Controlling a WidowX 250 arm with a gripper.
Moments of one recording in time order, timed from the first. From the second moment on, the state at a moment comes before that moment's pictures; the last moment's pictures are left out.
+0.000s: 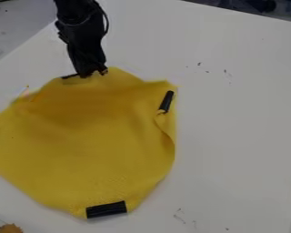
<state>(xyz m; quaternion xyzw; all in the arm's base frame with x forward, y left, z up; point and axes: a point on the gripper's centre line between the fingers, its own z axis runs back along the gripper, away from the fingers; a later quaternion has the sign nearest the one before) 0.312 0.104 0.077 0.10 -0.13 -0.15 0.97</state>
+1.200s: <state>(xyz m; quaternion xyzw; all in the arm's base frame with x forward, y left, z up) 0.263 0.063 0.020 0.01 -0.09 -0.12 0.99</state>
